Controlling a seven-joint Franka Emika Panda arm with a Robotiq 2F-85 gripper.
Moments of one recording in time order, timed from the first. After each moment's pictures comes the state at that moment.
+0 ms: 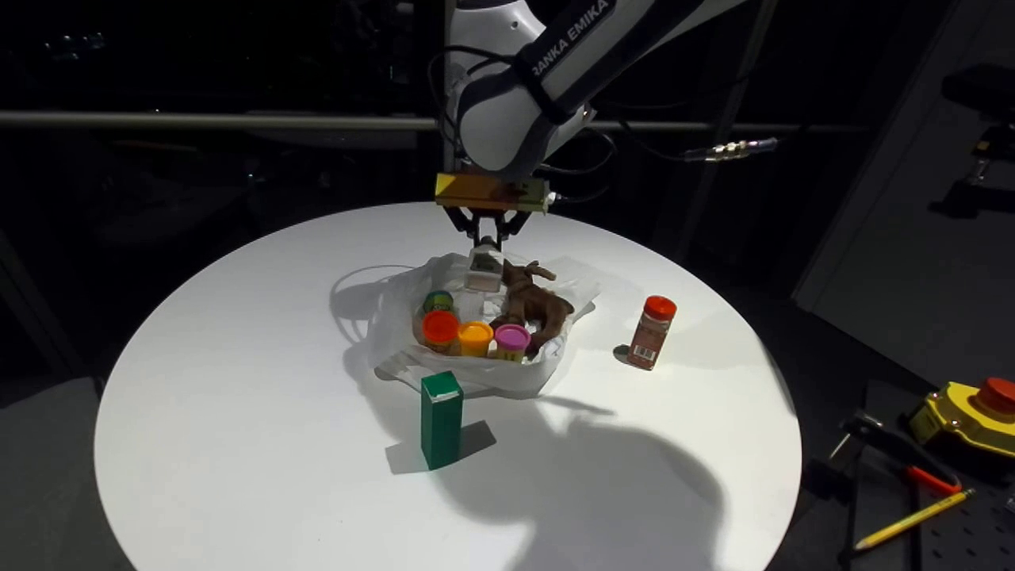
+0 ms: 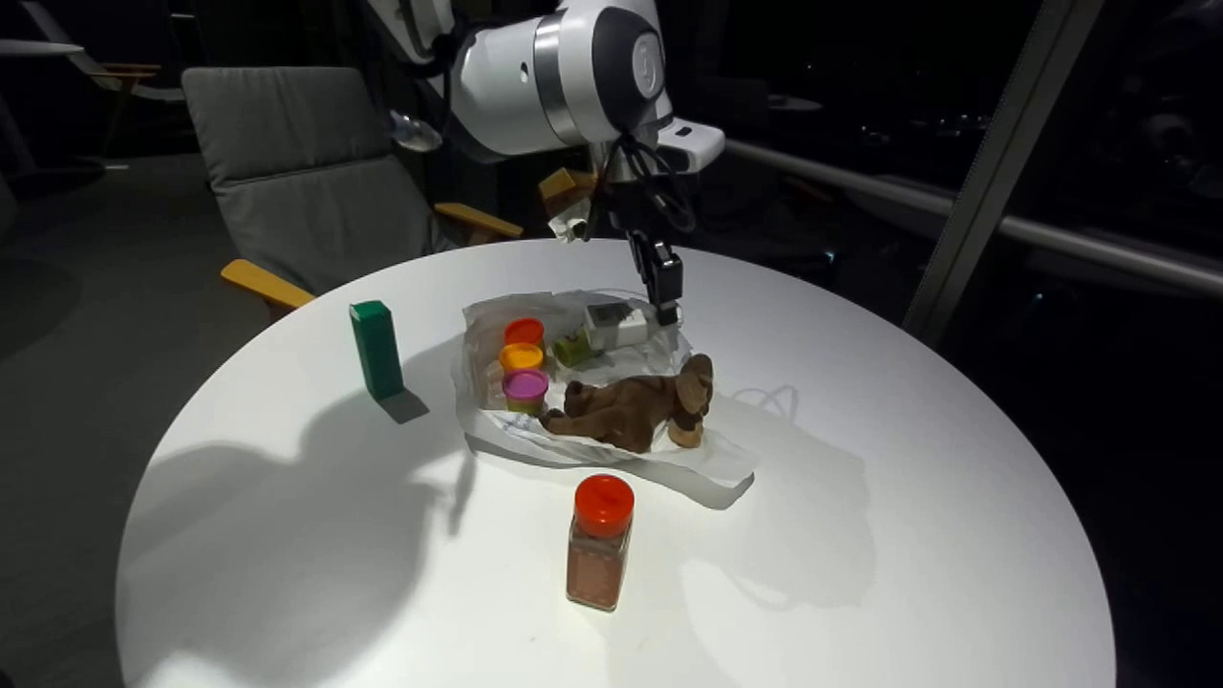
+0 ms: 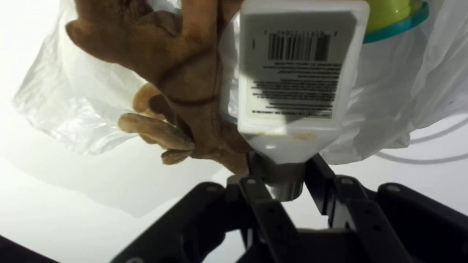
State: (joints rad) arm 0.23 0.86 -0.27 -1.46 -0.12 2.47 1.02
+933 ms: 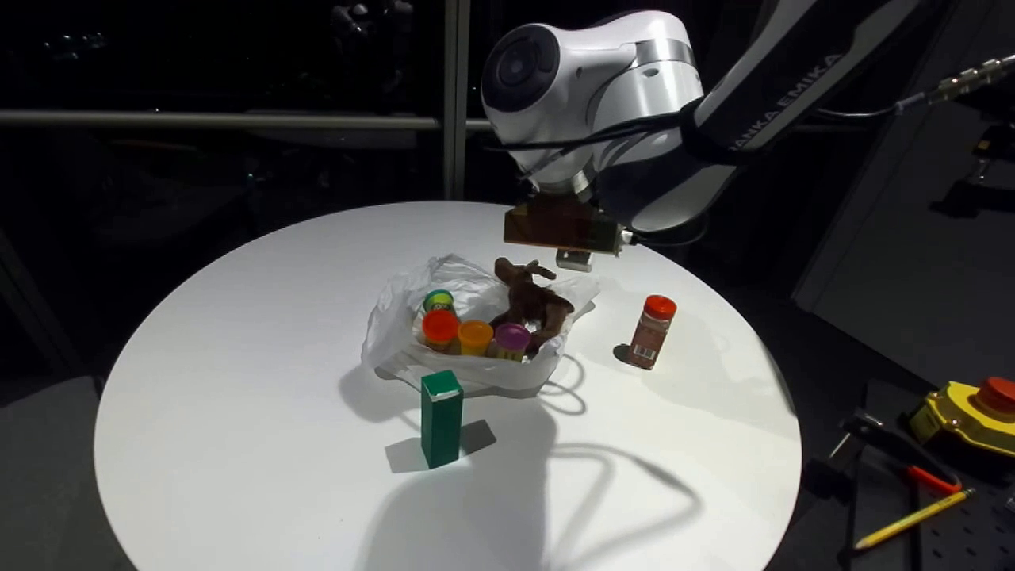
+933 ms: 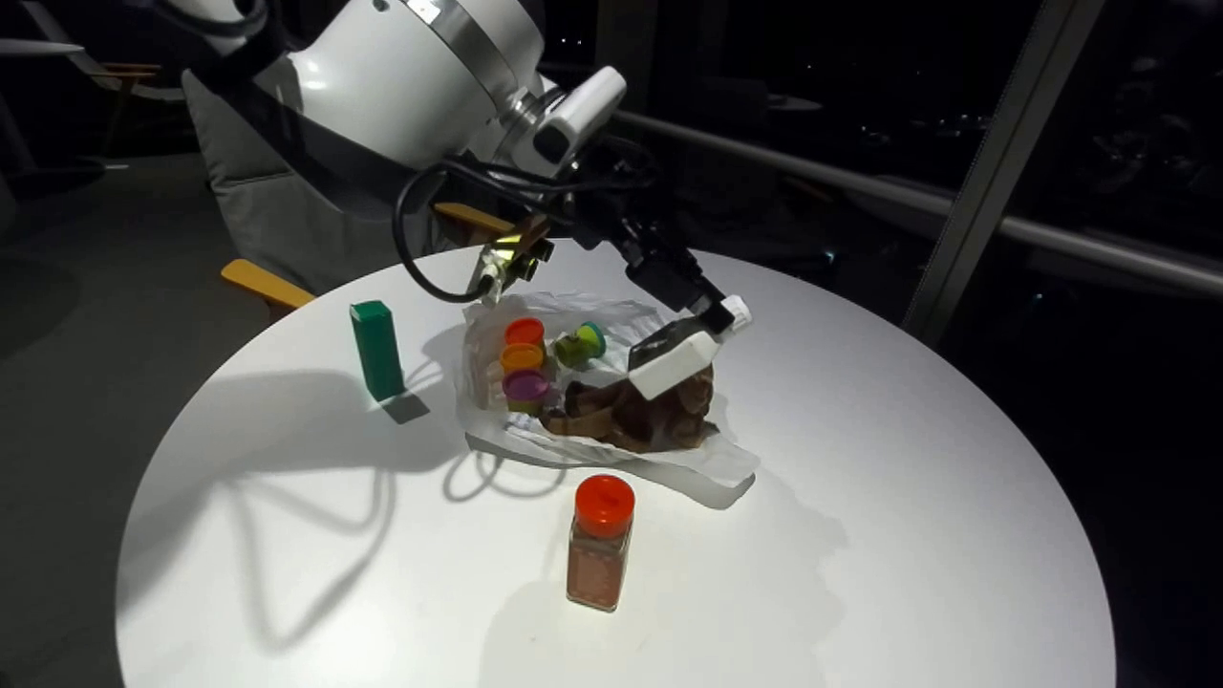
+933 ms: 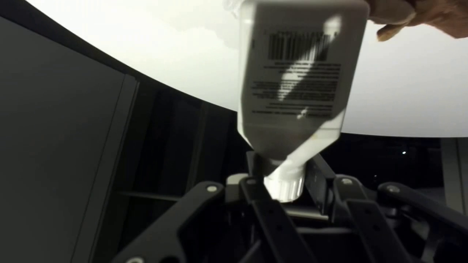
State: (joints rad) arm 0.82 0.72 -0.84 -1.98 -0.79 2.47 1.94
